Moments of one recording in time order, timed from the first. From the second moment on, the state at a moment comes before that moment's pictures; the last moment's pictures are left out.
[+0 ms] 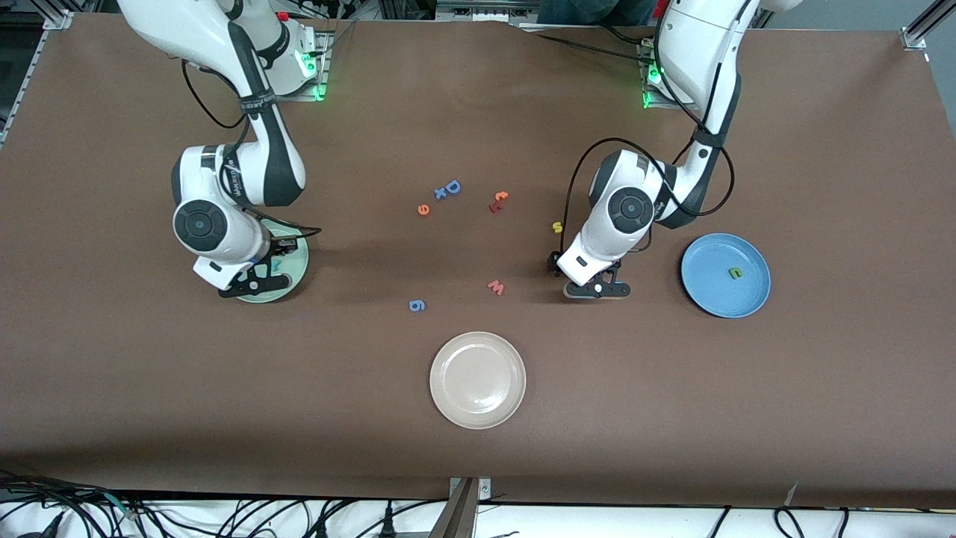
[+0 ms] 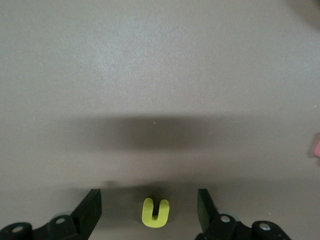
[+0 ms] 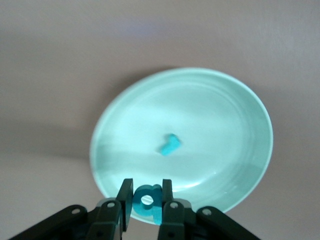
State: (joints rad) left arm -0.62 0.58 0.13 -1.93 -0.25 2.48 -0.31; right arm 0.65 0.43 -0.48 -2.01 0.10 2.14 -0.10
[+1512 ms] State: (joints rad) left arm -0.66 0.60 0.13 -1.95 -0.19 2.49 -0.30; right arm 0.62 0.34 -0.24 -1.99 0.14 2.03 0.39
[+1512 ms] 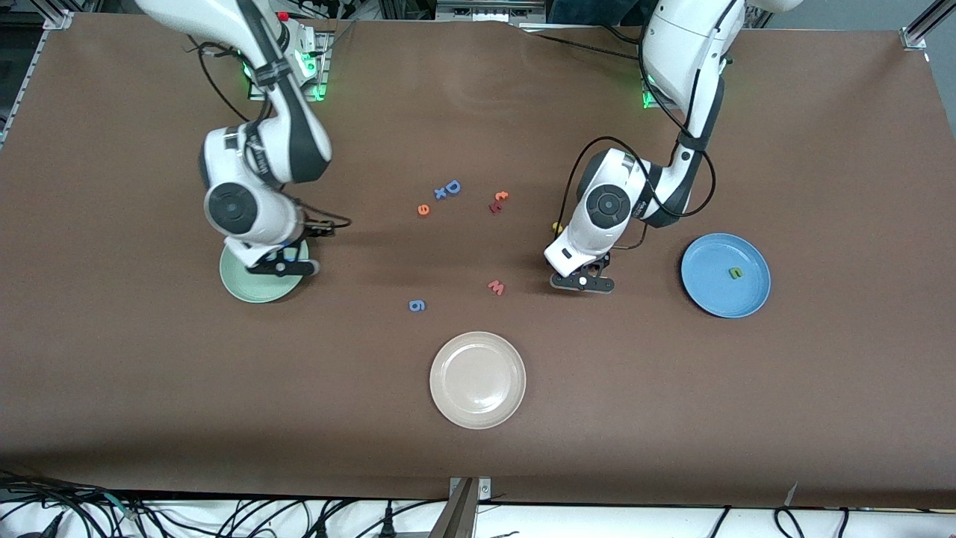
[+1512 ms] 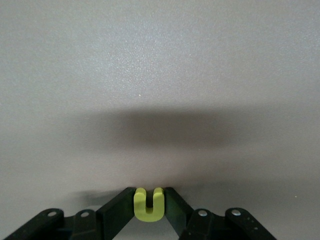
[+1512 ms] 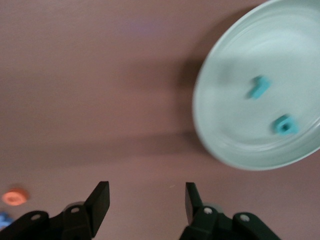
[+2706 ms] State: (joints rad) left arm -0.45 0.52 0.43 -2.00 -0.19 2.34 0.64; right arm 0.82 0.47 -0.06 -2.10 0.14 2.46 1.18
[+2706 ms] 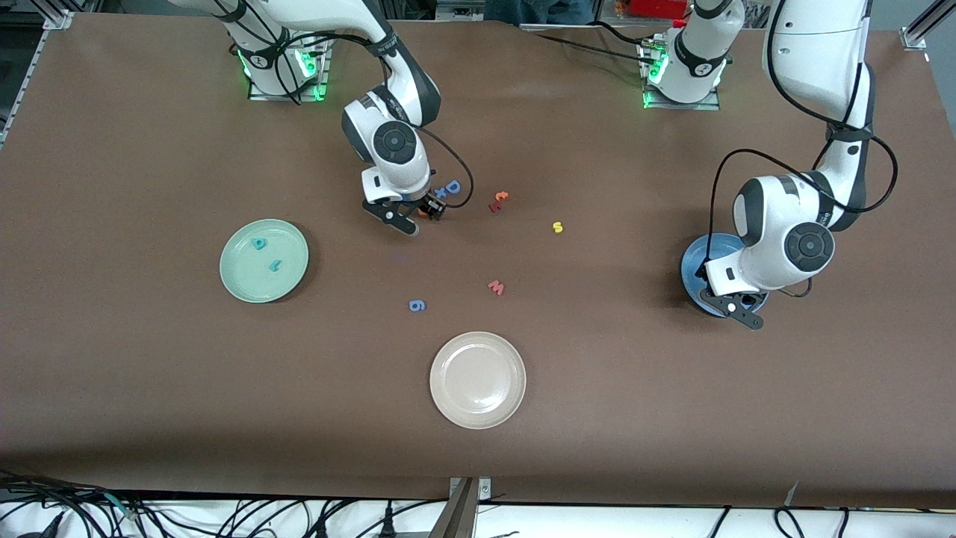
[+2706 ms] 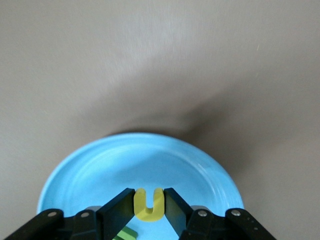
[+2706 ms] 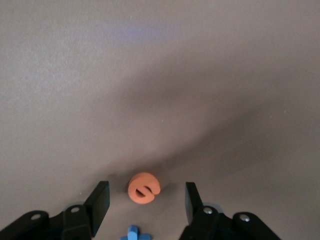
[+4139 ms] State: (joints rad) left arm -0.62 0.43 0.22 -1.99 -0.25 2.28 -0.02; right arm 0.84 0.47 -0.08 -2.12 0.14 2.53 1.21
